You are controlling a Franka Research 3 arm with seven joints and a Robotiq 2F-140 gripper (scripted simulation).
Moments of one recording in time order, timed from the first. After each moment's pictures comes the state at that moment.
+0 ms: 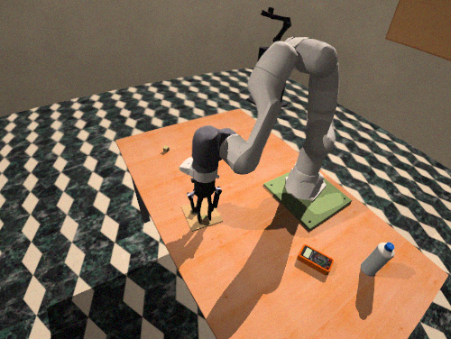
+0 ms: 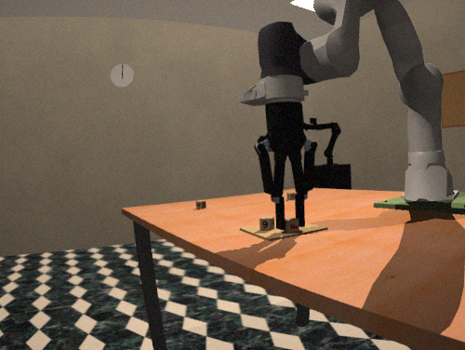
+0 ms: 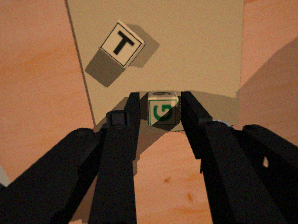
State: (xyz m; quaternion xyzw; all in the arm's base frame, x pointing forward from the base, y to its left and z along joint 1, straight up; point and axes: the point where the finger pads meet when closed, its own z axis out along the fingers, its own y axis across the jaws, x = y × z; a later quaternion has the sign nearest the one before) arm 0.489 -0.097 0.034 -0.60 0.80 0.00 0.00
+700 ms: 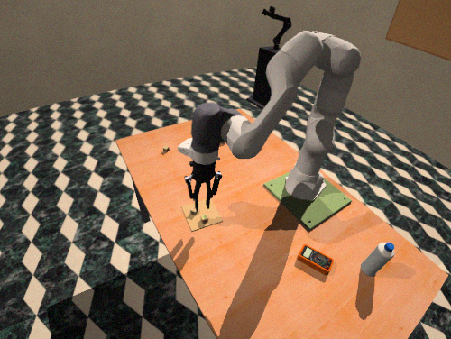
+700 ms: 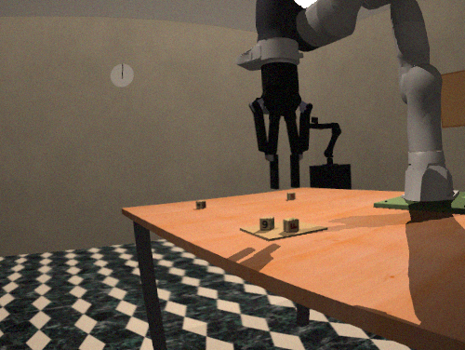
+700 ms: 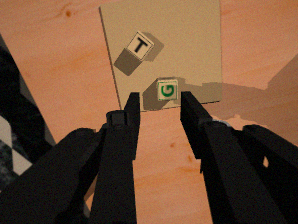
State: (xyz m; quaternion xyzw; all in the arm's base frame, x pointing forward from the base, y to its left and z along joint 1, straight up) arm 0.496 -0.099 0.115 -0.59 0.81 -0.02 0.01
